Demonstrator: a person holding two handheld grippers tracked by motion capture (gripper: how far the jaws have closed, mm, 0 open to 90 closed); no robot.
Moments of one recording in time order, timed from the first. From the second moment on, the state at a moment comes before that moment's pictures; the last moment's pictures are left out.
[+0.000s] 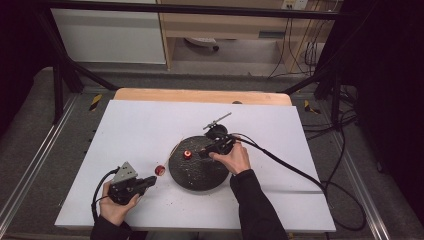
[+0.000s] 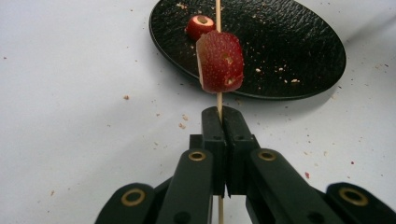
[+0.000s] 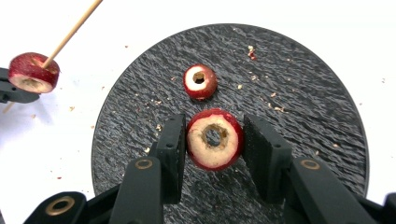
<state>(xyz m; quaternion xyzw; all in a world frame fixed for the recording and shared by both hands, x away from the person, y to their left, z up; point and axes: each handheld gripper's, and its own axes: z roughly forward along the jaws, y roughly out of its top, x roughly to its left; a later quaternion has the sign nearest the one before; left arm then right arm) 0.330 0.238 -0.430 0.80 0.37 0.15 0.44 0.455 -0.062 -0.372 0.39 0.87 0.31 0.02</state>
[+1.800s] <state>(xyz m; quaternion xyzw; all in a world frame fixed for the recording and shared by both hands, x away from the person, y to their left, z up) 0.331 0.192 -0.420 0.80 0.37 0.15 0.45 0.399 -0.122 -0.419 0.50 0.59 0.63 0.02</state>
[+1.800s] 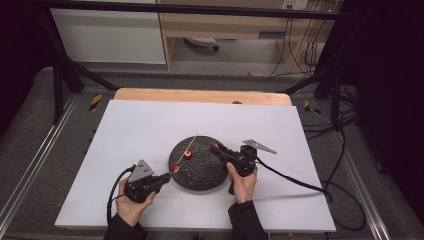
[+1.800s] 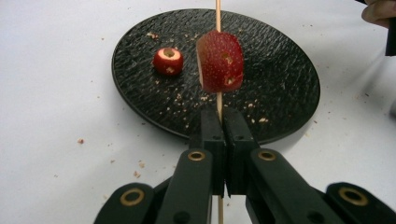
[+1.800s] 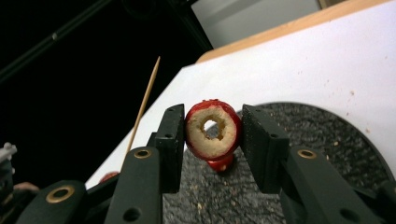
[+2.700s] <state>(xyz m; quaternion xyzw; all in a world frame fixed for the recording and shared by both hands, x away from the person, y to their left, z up) 0.329 0.155 -0.415 0.79 0.35 0.15 0.47 0.409 -0.134 -0.394 0.50 0.48 0.72 0.05</state>
